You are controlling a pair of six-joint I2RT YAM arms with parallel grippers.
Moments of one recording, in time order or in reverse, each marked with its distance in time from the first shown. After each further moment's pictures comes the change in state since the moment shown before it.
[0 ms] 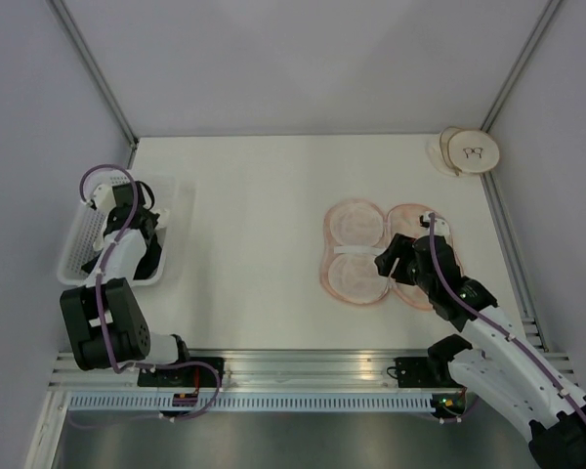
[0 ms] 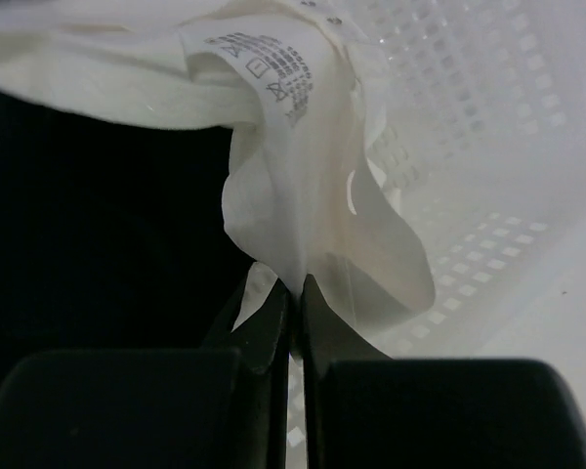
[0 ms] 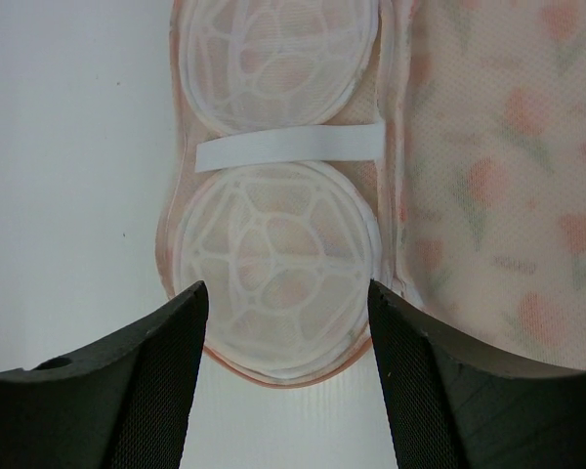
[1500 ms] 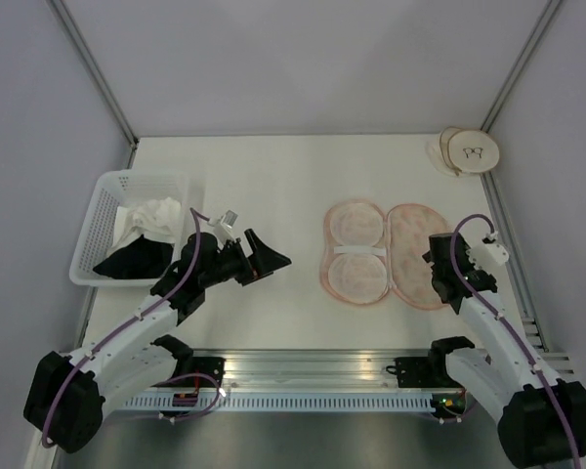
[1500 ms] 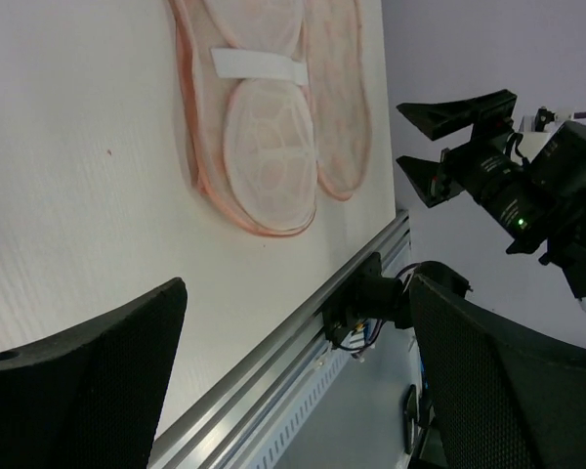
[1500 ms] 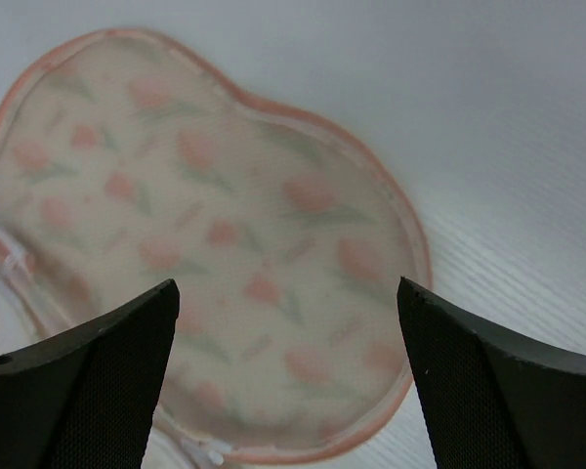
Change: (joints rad) left arm -0.741 -0.462 -0.428 0.321 0.757 -0.256; right arm -0.233 0.132 -0.003 -0.190 0.531 0.427
